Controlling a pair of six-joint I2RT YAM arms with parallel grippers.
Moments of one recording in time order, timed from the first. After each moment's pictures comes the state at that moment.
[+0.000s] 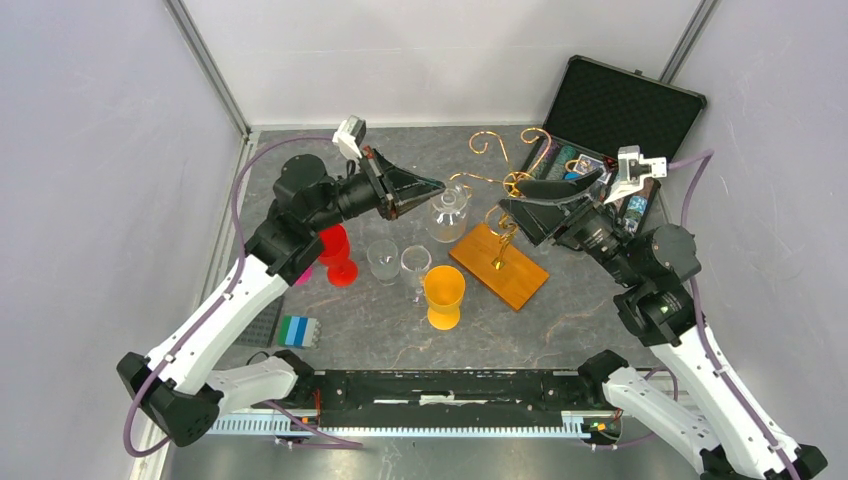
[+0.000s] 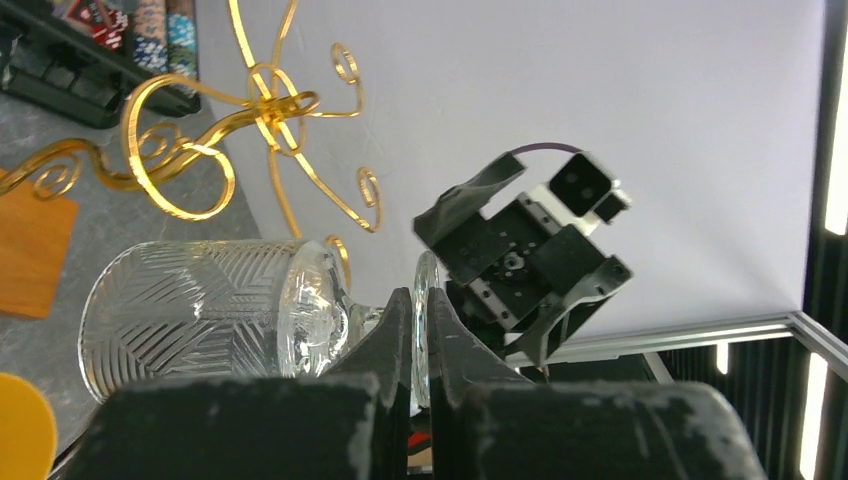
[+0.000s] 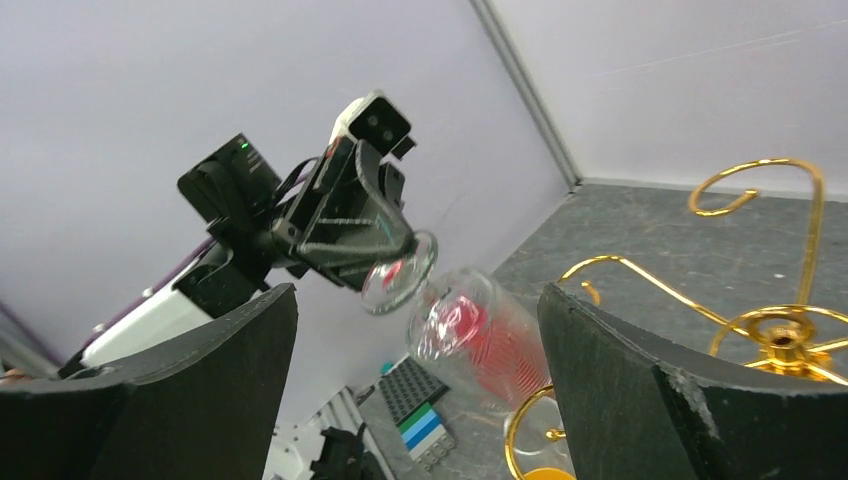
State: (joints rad) left arm -0.61 1.10 1.17 -0.05 0.47 -1.30; right arm 0.53 0.71 0.94 0.10 -0.27 0.69
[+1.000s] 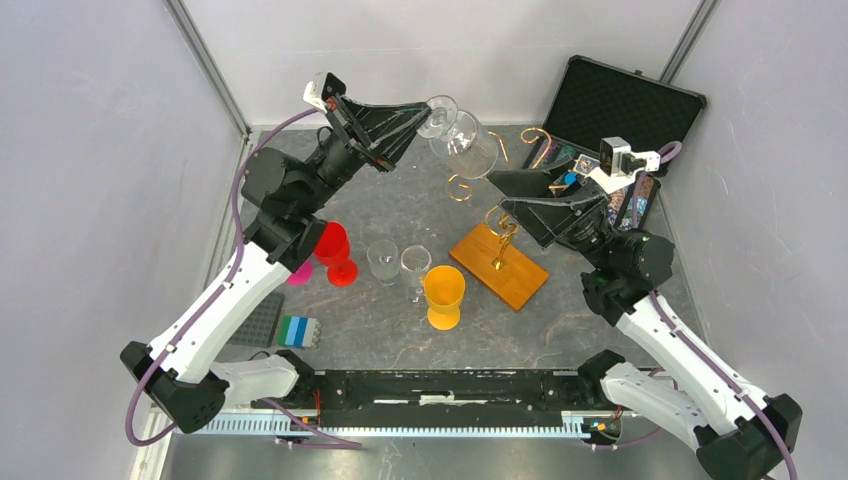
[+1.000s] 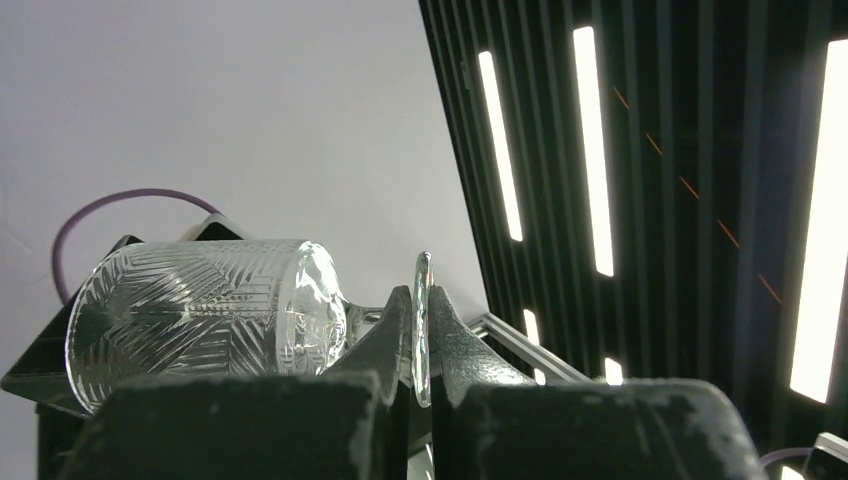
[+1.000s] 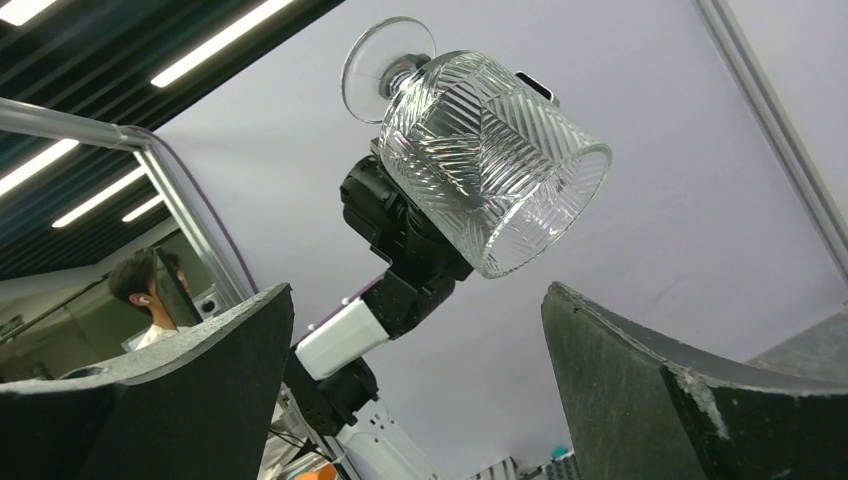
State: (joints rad) left arm -0.63 1.17 1.33 0.40 0.32 -1.78; right arm 0.55 0.86 0.78 0.84 -0.42 1.08
